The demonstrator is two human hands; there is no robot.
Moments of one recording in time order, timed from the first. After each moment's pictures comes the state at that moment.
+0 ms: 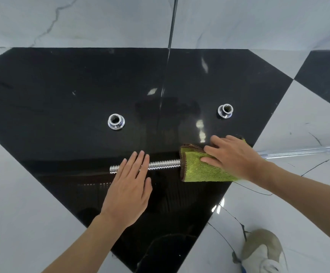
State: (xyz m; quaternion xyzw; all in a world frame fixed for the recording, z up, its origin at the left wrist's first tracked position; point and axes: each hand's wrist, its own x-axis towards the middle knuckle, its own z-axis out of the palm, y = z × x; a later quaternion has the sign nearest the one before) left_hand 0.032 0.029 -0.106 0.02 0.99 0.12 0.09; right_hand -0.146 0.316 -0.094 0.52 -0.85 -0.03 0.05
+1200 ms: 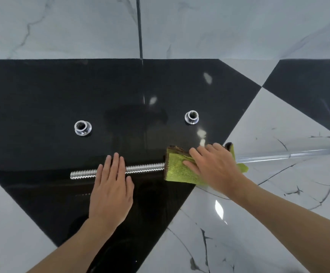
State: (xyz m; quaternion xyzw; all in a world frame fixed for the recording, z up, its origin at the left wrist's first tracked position) left_hand 0.011 0.108 -0.100 -0.10 0.99 0.08 0.09; right_hand -0.133 0.369 -0.079 0.42 -0.89 -0.12 0.13
